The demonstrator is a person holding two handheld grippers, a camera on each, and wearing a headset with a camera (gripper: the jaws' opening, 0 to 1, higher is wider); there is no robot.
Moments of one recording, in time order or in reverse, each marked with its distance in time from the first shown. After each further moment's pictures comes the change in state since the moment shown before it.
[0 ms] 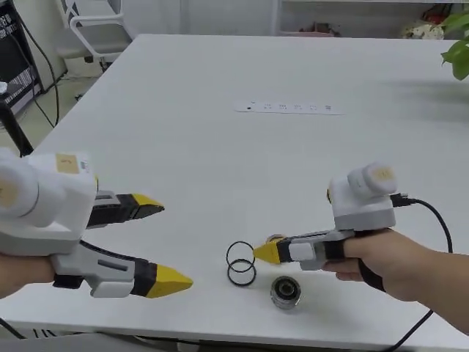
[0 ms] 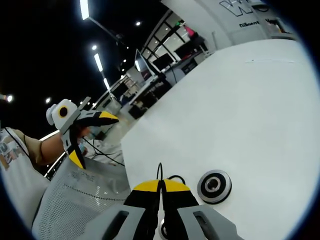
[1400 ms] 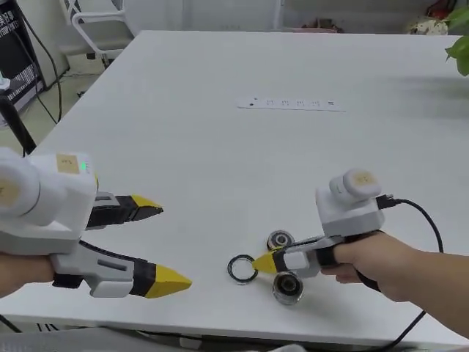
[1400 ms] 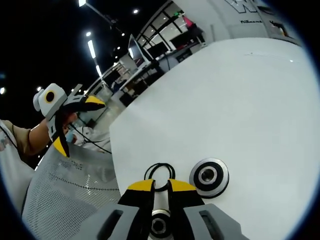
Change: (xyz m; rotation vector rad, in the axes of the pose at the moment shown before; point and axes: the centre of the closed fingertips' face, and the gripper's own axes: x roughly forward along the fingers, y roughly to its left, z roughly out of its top) left arm 0.000 -0.002 -0.008 -0.018 0.019 -0.004; right arm 0.009 -0.016 -0.022 -0.041 0.106 -0.091
